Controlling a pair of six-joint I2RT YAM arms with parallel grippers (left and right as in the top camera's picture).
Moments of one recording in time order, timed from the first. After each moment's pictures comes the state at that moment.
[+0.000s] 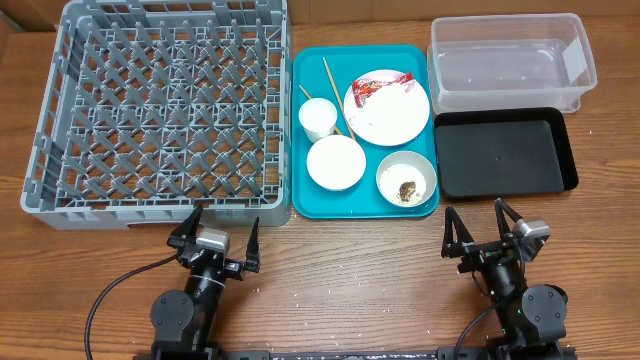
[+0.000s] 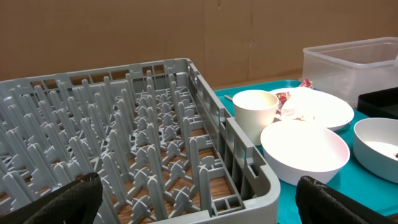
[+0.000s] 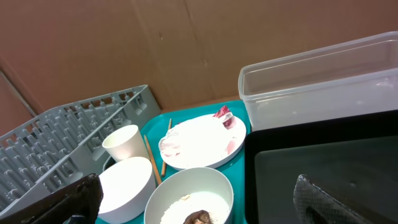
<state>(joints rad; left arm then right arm) -0.05 0.02 0.01 -0.06 0.17 0.06 0.17 0.01 0.02 -0.03 -0.06 0.31</state>
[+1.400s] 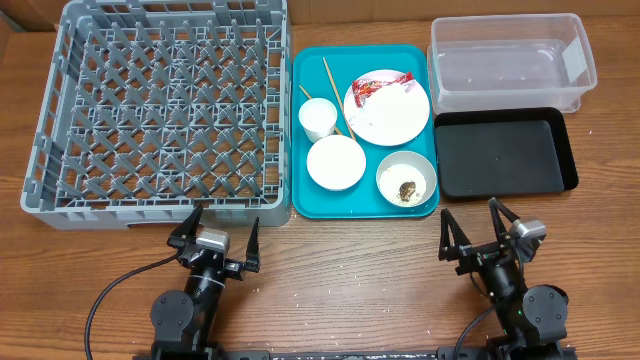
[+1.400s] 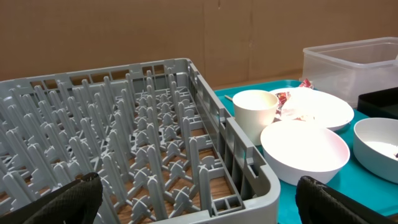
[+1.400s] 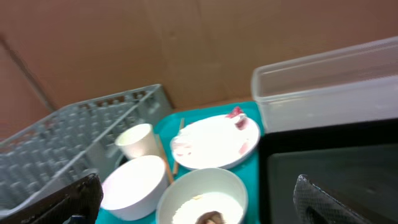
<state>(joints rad) -0.05 0.02 0.01 -0.06 0.17 0.06 0.17 0.01 0.02 -0.01 -0.14 0.31</state>
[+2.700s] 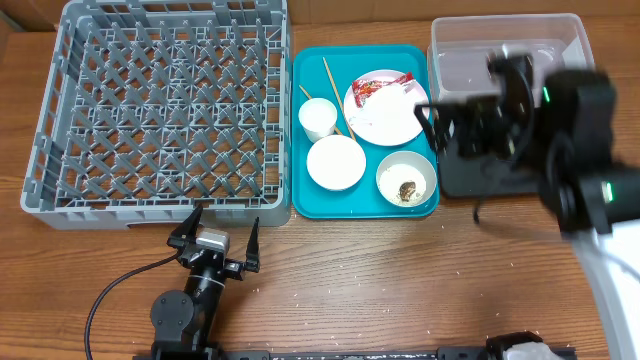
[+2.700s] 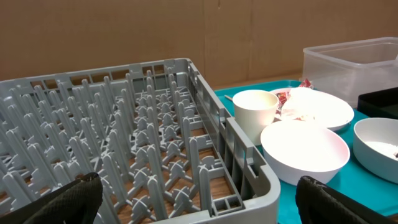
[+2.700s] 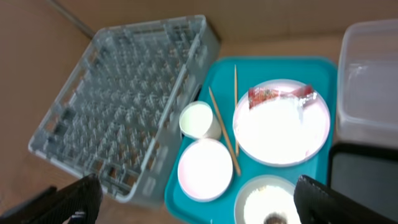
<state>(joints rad) -0.05 0.02 0.01 -0.06 0.17 0.06 0.17 1.34 1.51 -0.84 -0.42 0.21</state>
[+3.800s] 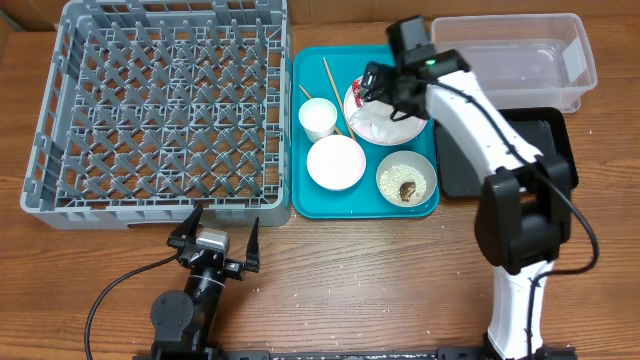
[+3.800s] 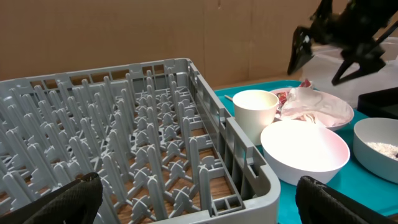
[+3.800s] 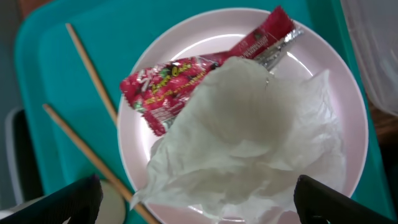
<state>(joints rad) -0.05 0.02 0.01 -0.06 0.17 0.06 0.34 2.19 1.86 -0.79 0.03 0.64</state>
